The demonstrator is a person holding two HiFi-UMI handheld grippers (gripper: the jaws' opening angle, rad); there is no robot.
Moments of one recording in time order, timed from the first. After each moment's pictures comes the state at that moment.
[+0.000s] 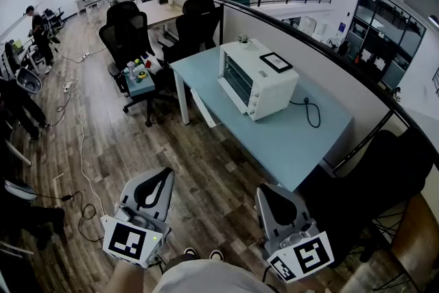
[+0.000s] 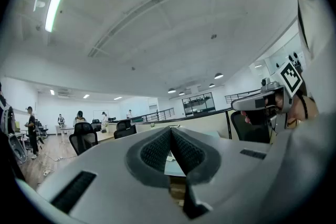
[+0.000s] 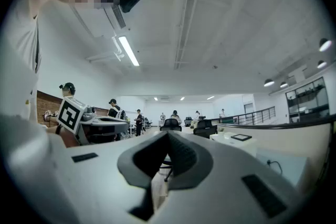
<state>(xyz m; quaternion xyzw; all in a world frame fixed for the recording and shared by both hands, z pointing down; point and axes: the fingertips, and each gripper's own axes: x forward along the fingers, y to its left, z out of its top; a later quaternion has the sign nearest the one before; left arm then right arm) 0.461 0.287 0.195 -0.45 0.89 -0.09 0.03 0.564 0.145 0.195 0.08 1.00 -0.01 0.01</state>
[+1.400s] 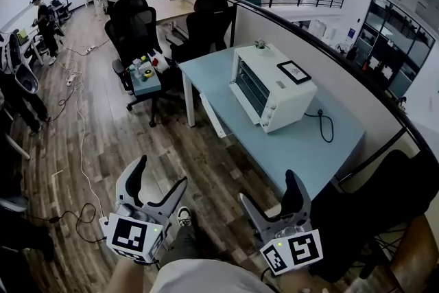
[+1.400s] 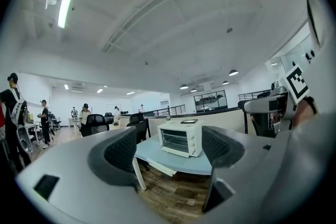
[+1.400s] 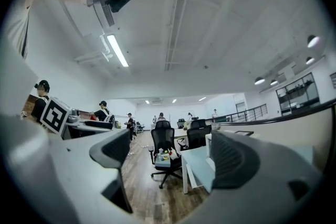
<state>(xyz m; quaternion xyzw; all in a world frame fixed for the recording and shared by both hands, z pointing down) 0.350 0.297 0.230 -0.39 0.92 -0.07 0.00 0.449 0.121 0.231 0.03 1.00 -0.04 0.03</state>
